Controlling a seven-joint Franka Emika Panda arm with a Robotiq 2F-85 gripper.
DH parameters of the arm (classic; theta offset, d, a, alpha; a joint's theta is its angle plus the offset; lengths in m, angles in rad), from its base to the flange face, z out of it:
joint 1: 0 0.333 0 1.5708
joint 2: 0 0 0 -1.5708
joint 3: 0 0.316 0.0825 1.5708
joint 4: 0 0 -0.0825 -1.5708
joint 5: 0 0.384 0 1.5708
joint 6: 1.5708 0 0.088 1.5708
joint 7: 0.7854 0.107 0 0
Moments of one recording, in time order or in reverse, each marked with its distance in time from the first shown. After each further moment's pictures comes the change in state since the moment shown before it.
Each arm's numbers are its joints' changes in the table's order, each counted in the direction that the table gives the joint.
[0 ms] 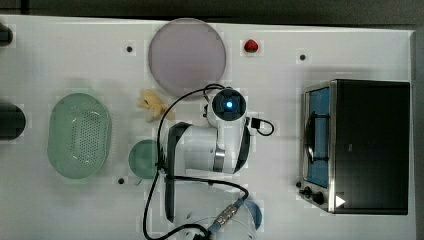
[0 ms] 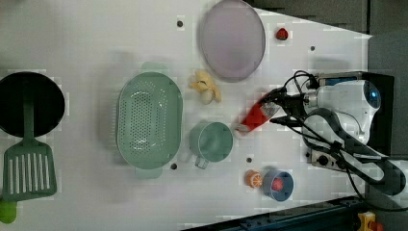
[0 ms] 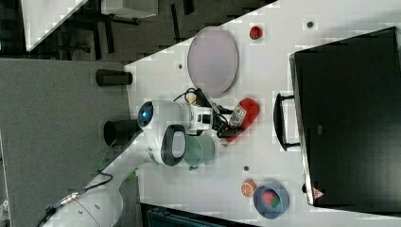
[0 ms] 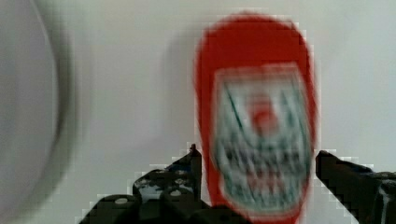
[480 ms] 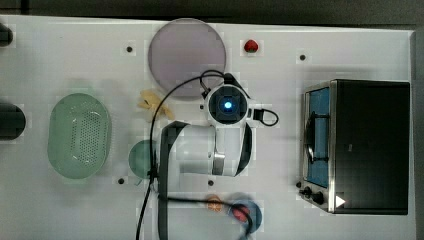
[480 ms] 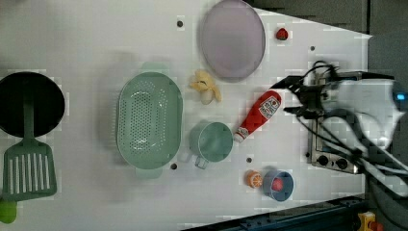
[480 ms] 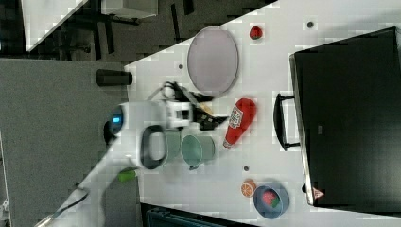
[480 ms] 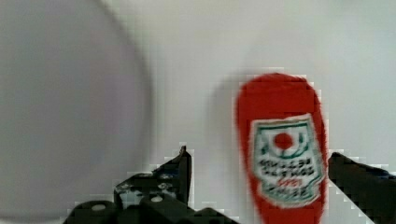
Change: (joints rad) arm 0.022 0.180 -0.008 0.020 -0.035 -0.030 0.002
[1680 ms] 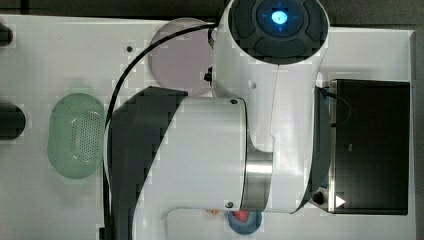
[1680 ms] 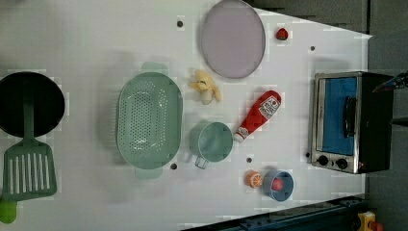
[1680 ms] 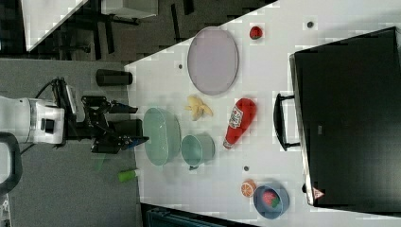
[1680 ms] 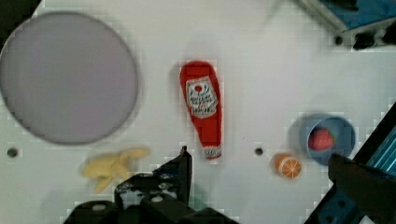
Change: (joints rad) arm -0.039 0.225 0.009 0.561 -0.091 -0.968 0.114
